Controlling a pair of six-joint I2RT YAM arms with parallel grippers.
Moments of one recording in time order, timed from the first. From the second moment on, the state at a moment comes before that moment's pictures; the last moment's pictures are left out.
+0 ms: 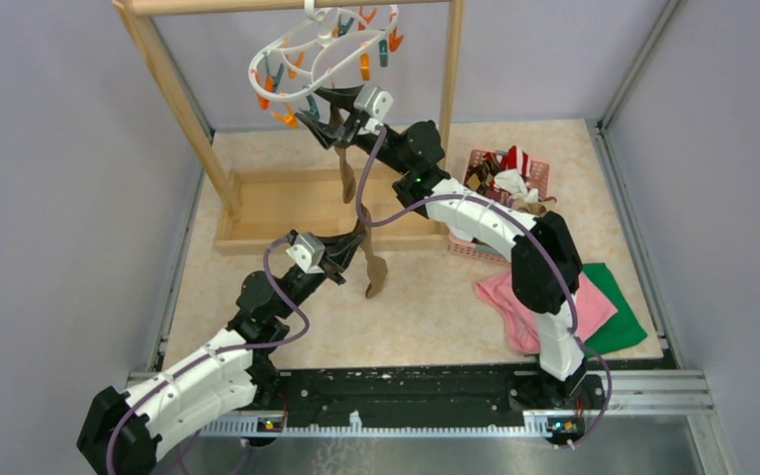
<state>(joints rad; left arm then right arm) -0.69 0.73 0.32 0.73 0.14 0.00 0.80 2.02 1.77 0.90 -0.40 -0.12</state>
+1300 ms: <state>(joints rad) -0.66 0.70 0.32 0.72 0.15 -0.06 0.79 2.00 1.77 0.92 -0.39 -0.11</state>
